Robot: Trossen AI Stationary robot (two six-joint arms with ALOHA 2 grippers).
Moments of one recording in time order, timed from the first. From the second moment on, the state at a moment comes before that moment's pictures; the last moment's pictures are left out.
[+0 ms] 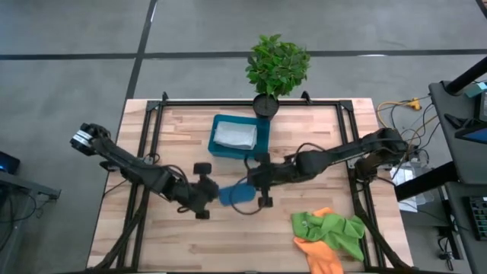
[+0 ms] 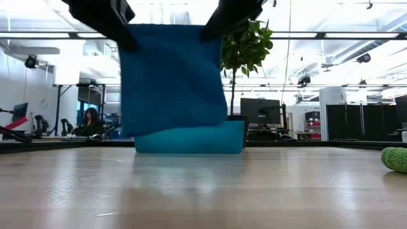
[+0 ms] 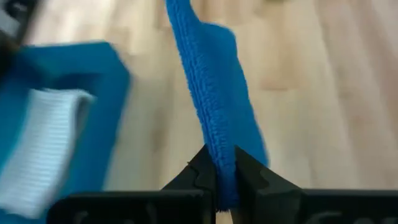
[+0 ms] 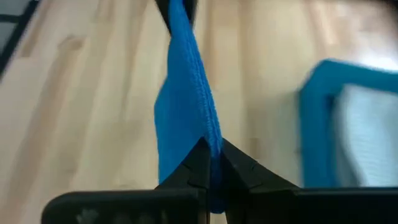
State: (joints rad) left arm -0.48 1.36 1.02 -0.57 -0.48 -0.25; right arm 0.22 1.69 1.37 -0.46 0.18 0.06
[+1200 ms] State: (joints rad) left arm 0.39 1.26 1.00 -0.64 0.08 0.40; right arm -0.21 1.77 1.42 -0.42 0.02 0.05
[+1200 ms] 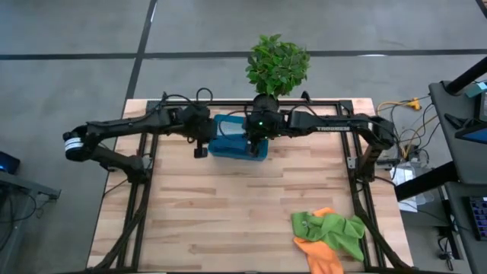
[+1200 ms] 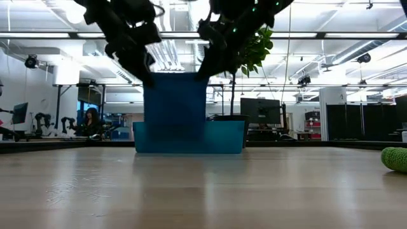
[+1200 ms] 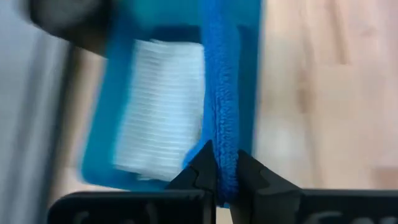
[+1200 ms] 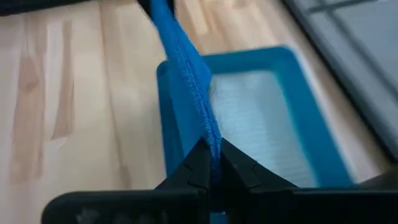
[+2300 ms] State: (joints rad) left arm 0.51 1.54 1.01 -0.48 -0.12 0.36; right arm -0.30 1.96 1.46 -0.40 0.08 0.15
